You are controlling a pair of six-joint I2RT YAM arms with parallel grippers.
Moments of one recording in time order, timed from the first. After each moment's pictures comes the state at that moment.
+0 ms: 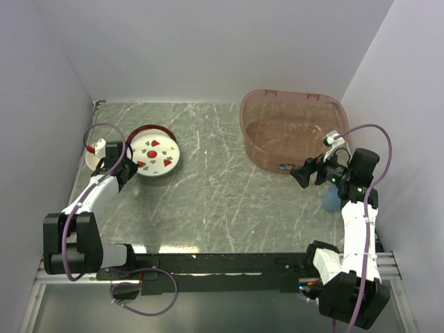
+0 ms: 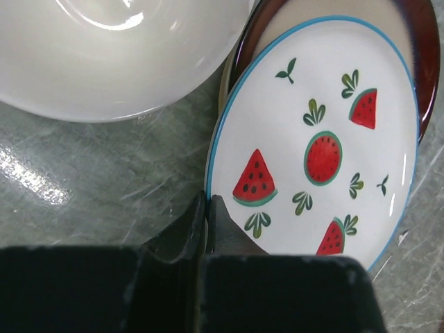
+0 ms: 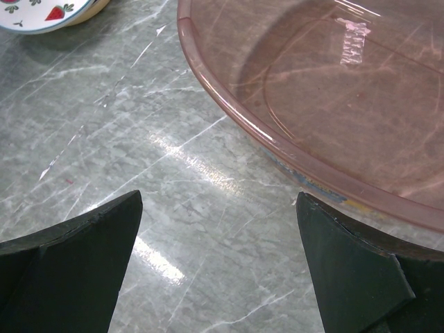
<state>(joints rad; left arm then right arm) 0.02 1.30 0.74 -0.21 -0.24 -0.81 -0.33 0.88 0.77 -0.46 -0.90 -0.29</state>
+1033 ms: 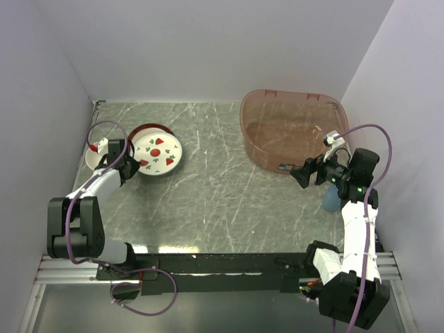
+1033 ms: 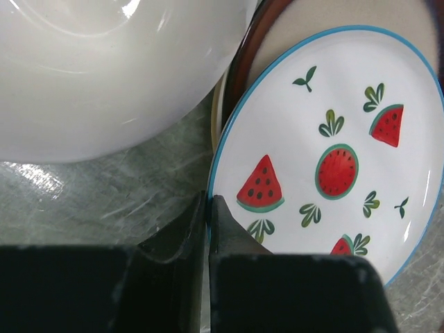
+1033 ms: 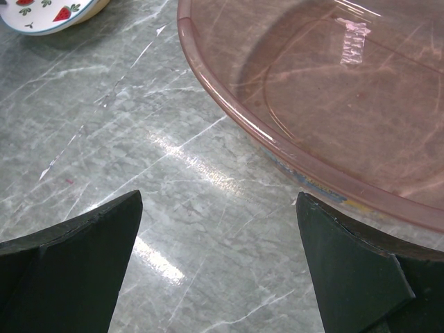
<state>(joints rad) 0.03 1.42 0.77 -0.16 -0.22 -0.84 -0.33 0.88 0.77 -0.46 -0.90 -0.30</state>
